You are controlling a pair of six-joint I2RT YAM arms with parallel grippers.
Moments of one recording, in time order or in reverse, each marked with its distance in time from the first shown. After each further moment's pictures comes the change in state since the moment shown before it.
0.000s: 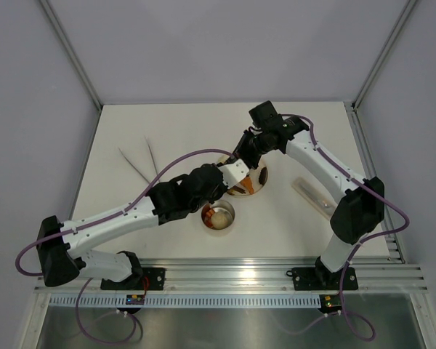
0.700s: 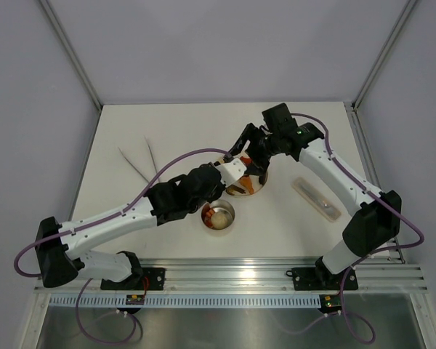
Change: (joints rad) left arm -0.001 -0.008 -0.001 -0.007 -0.047 -0.006; right arm -0.034 -0.120 -0.119 0.107 0.033 -0.008
